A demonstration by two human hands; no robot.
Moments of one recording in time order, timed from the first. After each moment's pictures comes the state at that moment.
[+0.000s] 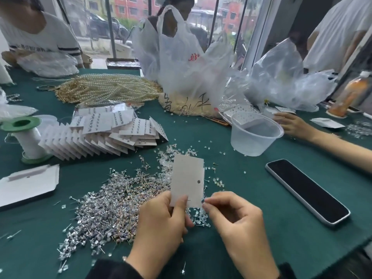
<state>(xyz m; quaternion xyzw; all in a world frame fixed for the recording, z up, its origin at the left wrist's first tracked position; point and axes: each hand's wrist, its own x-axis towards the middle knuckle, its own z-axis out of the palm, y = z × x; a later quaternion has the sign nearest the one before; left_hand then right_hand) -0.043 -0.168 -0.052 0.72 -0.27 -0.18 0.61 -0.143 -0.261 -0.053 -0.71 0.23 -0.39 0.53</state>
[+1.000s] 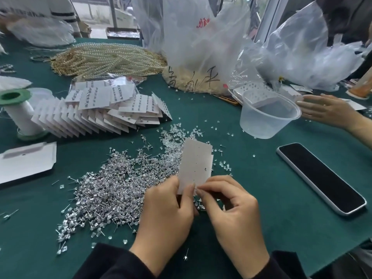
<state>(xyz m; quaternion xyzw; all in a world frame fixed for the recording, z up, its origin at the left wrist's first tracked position) -0.046 -0.169 -0.056 0.77 -0.34 -0.07 0.53 -0.129 -0.253 -0.059 -0.77 0.21 -0.41 0.44</state>
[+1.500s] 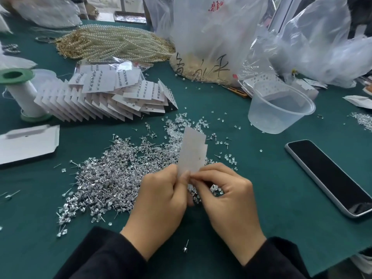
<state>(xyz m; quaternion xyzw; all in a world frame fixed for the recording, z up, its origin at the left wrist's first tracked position) -0.037 -0.165 -0.060 0.75 -0.36 -0.06 0.55 -0.116 -0.258 -0.056 -0.83 0.17 -0.38 0.36</state>
